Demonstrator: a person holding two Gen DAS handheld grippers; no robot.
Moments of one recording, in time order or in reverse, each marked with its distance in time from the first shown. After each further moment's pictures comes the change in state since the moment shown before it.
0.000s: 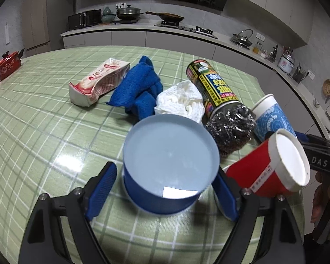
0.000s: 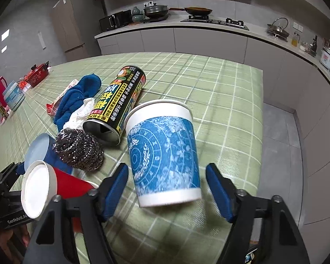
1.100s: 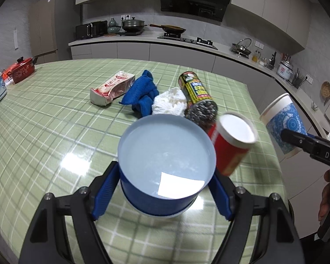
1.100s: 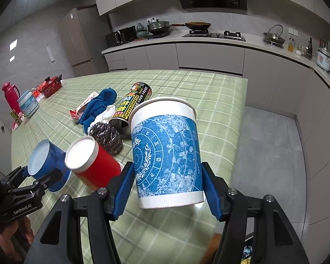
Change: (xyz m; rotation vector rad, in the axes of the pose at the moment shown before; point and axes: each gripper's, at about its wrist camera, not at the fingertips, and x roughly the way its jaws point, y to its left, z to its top) left arm -0.068 -0.022 -0.031 -0.006 -0.073 0.037; right arm -0.094 -0.016 -0.042 0.020 -0.115 0.033
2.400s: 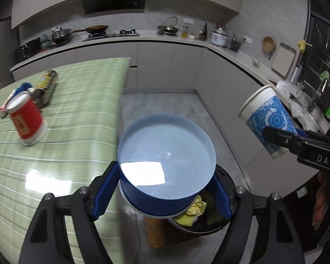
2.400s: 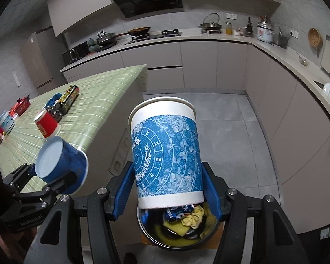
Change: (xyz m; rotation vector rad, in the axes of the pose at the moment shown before) left arm -0.033 -0.256 -0.084 0.264 0.052 -0.273; right arm -0.180 -0.188 -0.148 0.206 -0.022 -0.219
